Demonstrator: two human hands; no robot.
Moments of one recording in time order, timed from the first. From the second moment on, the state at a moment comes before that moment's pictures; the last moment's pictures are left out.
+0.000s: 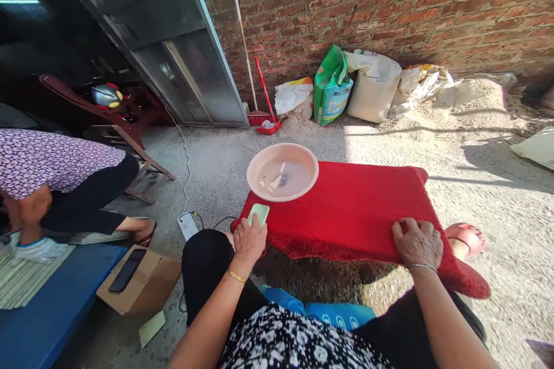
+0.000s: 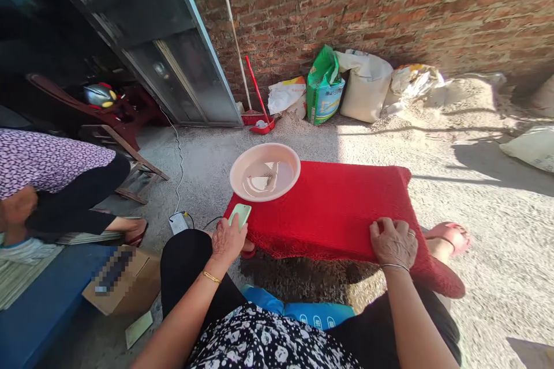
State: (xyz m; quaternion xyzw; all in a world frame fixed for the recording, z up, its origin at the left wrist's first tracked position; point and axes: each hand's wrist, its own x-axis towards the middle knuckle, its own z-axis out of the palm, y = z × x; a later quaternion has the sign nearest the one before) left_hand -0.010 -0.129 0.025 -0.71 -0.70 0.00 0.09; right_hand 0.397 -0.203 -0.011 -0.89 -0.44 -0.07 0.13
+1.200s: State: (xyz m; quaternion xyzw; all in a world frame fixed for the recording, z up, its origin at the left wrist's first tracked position) left_hand 0.083 -0.192 0.040 -0.86 -0.51 -0.06 0.00; right_hand 0.396 -0.203 -0.013 -0.88 -0.45 -0.09 0.13
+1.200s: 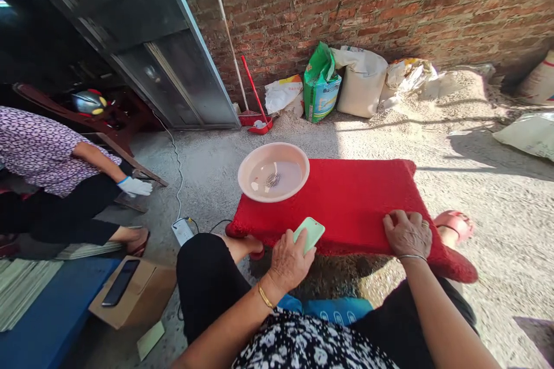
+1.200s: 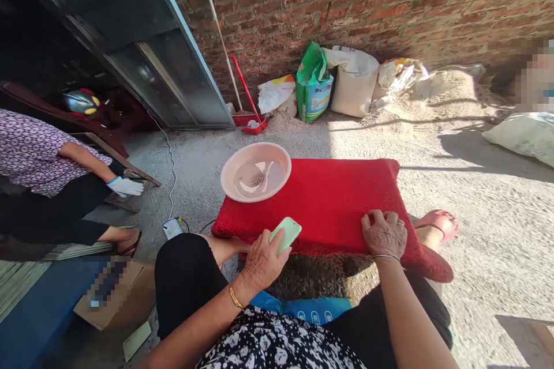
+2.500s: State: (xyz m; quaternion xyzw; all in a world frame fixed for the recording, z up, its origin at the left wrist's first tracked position) left_hand 0.039 -0.125 0.027 -0.72 -0.69 0.01 0.07; right_hand 0.393 -0.202 -0.011 -0.88 -0.45 -0.11 0.12
